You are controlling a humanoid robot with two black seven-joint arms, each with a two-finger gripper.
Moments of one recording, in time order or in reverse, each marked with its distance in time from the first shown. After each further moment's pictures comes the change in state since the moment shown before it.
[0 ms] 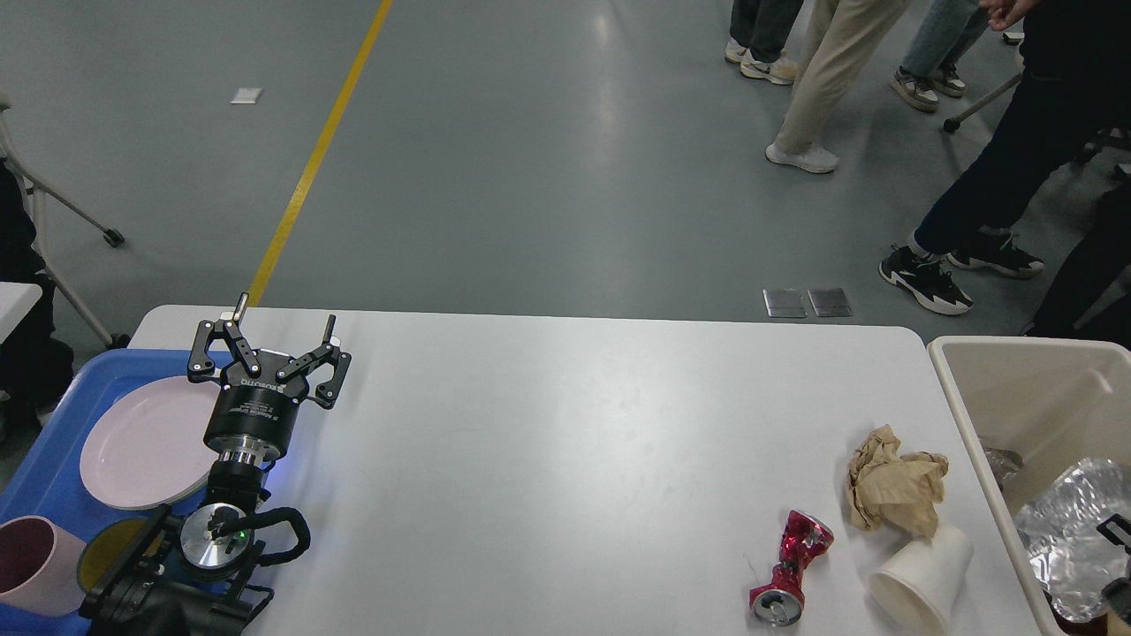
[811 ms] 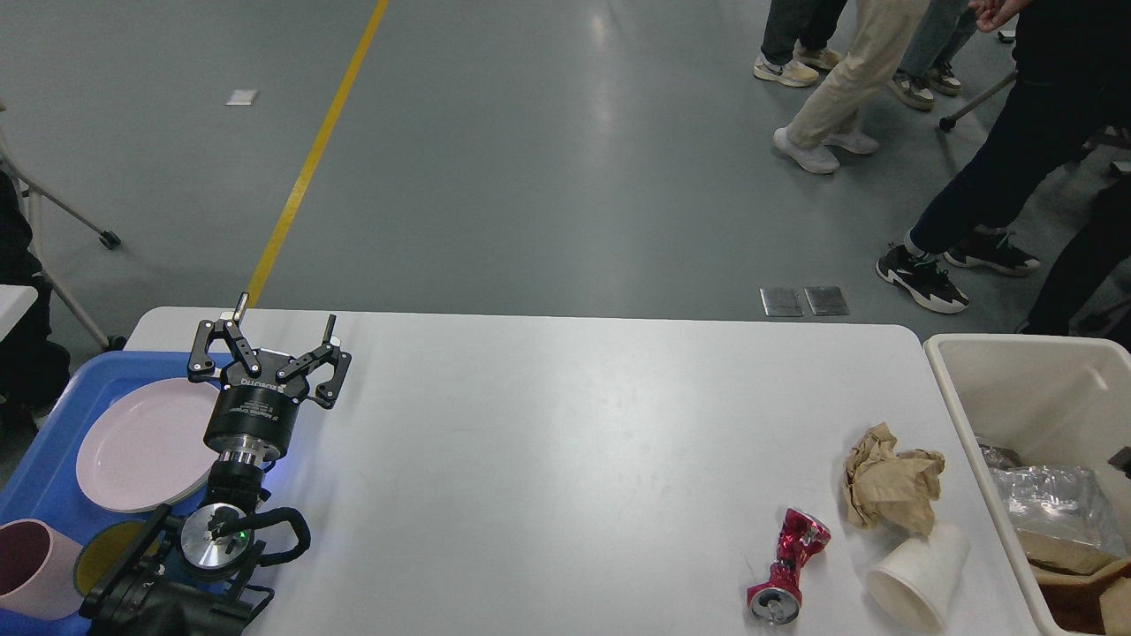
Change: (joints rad) left arm 0.000 0.000 0.000 0.000 0.001 -0.001 0.000; right arm 0.373 -0.193 -0.161 0.317 -0.088 0.199 -0.013
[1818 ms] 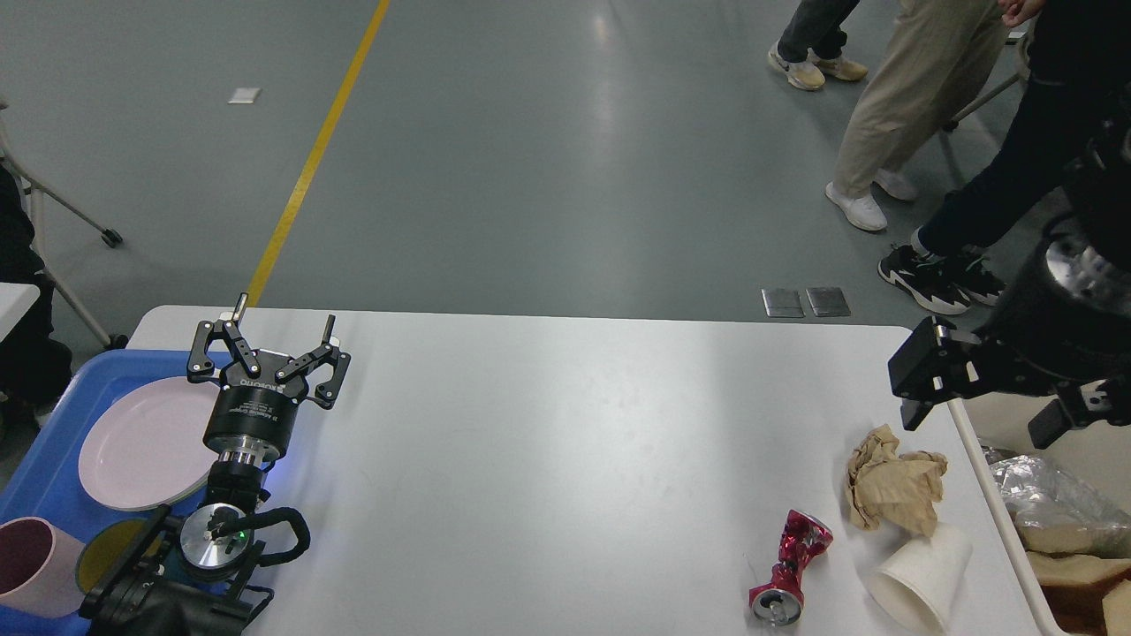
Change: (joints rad) left arm 0.000 0.000 -0.001 0.001 -0.002 0.002 0.000; right arm 1.621 0.267 -0.429 1.291 -0.088 0.761 -0.149
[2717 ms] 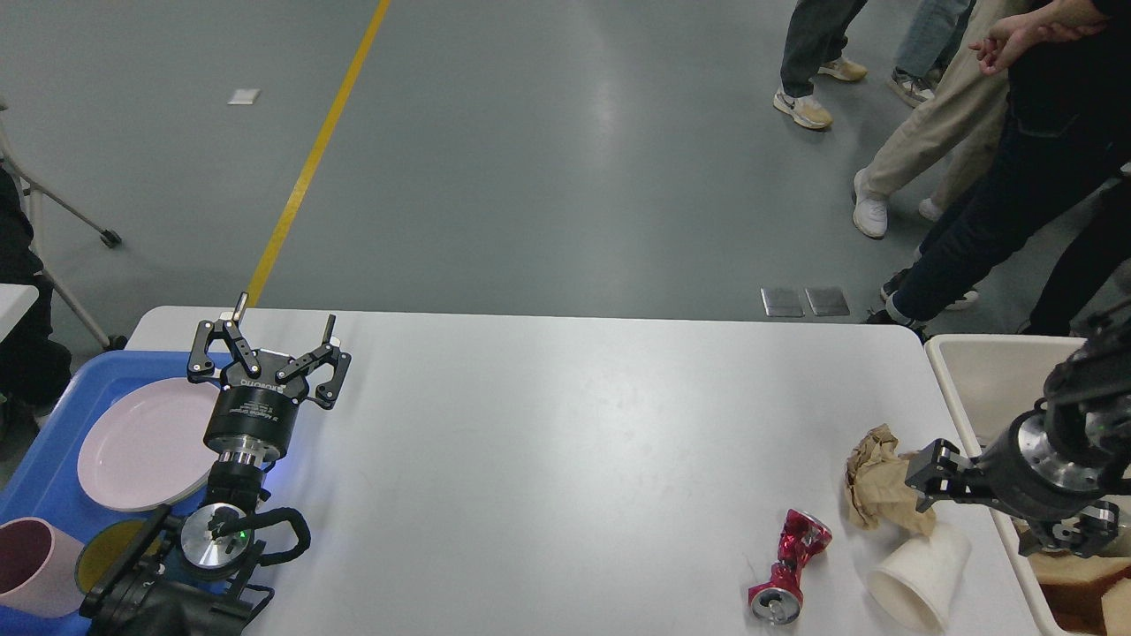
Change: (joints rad) left arm 0.000 0.000 0.001 -0.001 0.001 -0.002 0.000; right arm -0.754 -0.176 0.129 -0.210 -0.015 -0.537 -0.001
